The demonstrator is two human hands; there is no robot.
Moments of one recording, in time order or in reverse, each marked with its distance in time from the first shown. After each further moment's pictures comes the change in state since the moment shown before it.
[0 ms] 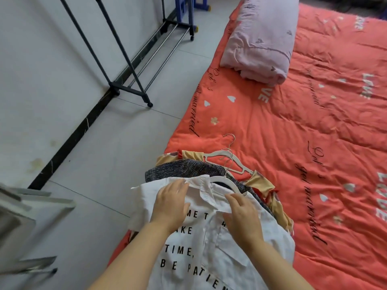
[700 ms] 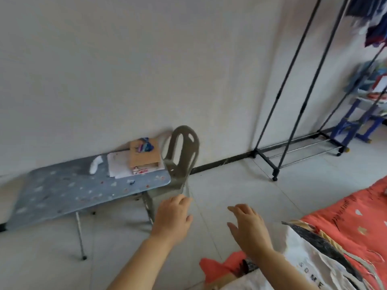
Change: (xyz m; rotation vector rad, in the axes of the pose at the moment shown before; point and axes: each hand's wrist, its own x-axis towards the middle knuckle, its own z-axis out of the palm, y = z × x) left_hand -0.442 -0.150 -0.199 0.078 0.496 -0.670; right_hand -0.147 -0.418 -0.060 -0.046 -0.280 -0.788
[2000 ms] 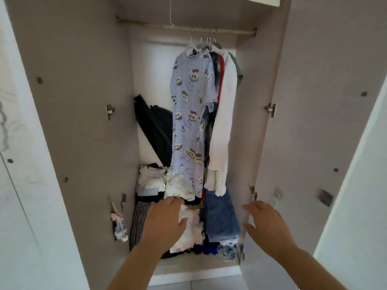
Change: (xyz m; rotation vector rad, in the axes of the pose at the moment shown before) left_hand -0.670 -0.579 -0.368 0.610 0.547 -1.762; right_hand -0.091 -1.077 0.234 0.115 -0.289 -1.808
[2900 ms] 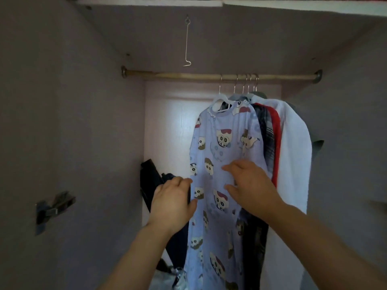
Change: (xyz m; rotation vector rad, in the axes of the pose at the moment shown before) left_hand 0.474 -0.125 0.000 0.131 0.377 -0.055; right_hand 0.550 -0.032 -0.064 0.021 0.647 -0.569
